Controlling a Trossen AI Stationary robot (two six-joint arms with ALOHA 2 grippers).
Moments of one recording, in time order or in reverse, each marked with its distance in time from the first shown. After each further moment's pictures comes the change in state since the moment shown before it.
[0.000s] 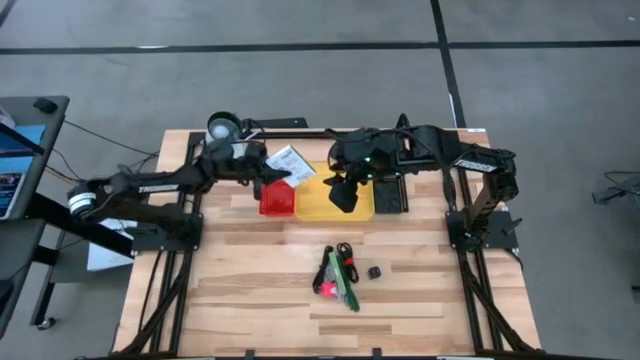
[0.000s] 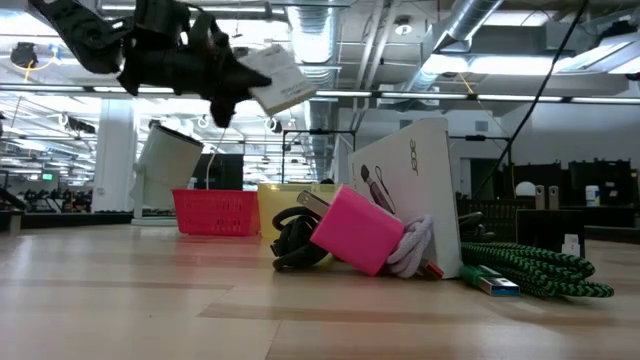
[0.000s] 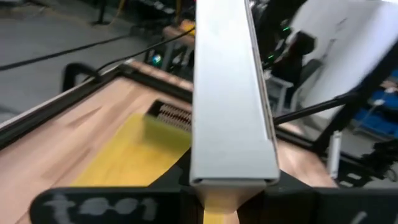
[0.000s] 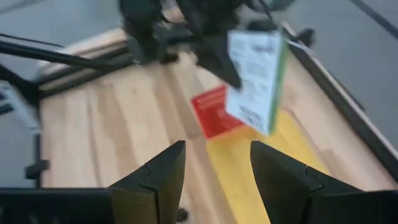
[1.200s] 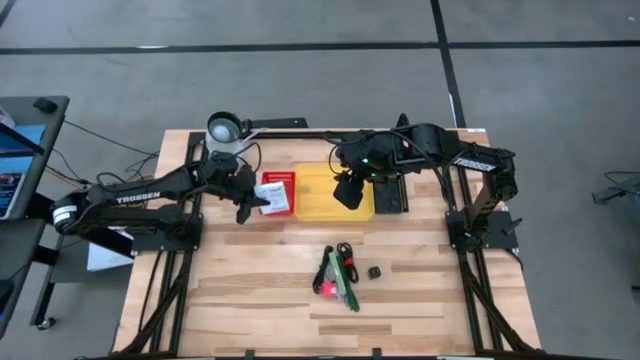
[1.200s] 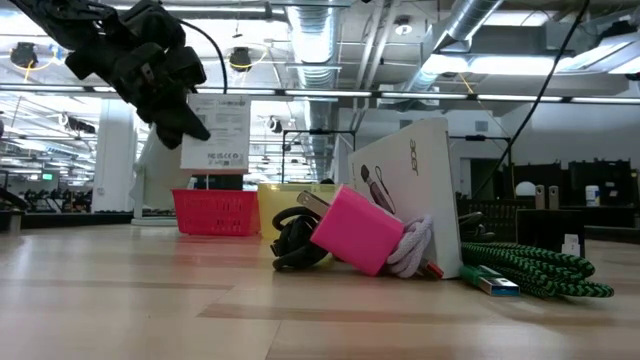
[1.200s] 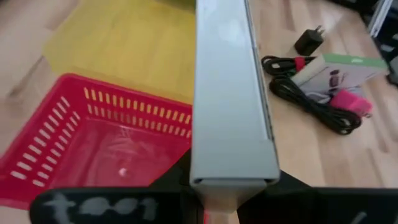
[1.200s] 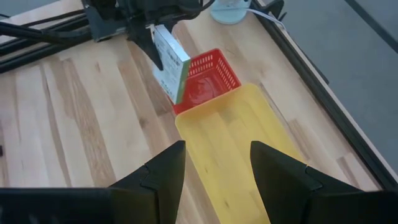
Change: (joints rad) left arm -0.087 -0.206 -0.001 -0.734 -0.111 0.320; right arm -0.014 0.002 0.000 -0.117 0.053 0.009
